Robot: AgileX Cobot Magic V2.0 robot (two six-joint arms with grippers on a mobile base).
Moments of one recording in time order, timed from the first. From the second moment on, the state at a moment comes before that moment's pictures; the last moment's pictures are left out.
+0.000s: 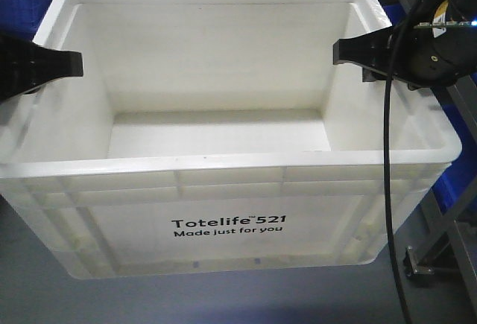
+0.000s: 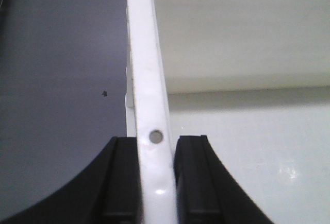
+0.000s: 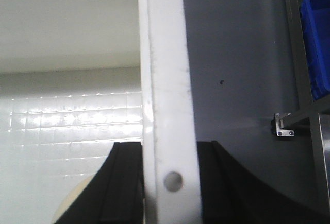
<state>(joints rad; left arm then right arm) -0.54 1.09 -1.12 0.43 0.90 -0.67 0.47 1.35 -1.30 -0.34 1.02 0.51</state>
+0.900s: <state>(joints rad) -0.54 1.09 -1.12 0.43 0.90 -0.67 0.47 1.35 -1.30 -0.34 1.02 0.51</state>
